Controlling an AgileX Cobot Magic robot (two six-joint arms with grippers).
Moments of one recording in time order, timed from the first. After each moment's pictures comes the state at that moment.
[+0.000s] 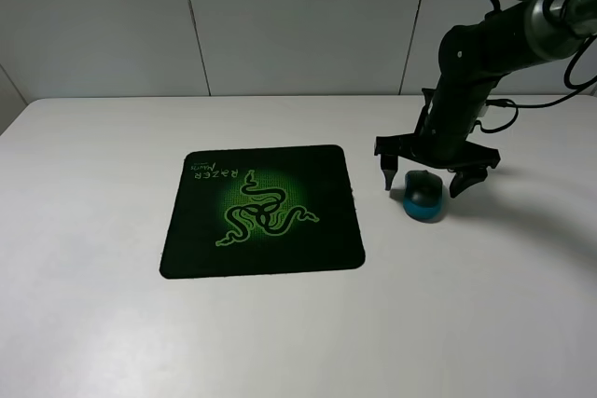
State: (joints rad) left arm -0.03 -0.01 -0.49 -0.07 1.06 0.08; right arm 0.30 2.06 -1.29 -0.01 0.74 0.51
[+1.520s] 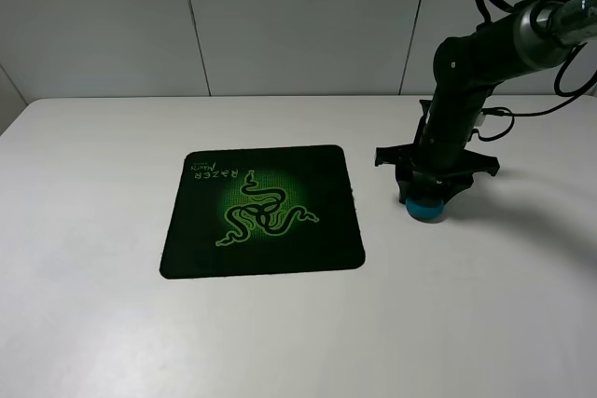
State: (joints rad) left arm -0.03 -0.01 -0.49 -0.07 1.06 0.08; right arm 0.30 2.10 -1.29 -0.02 0.77 0.51
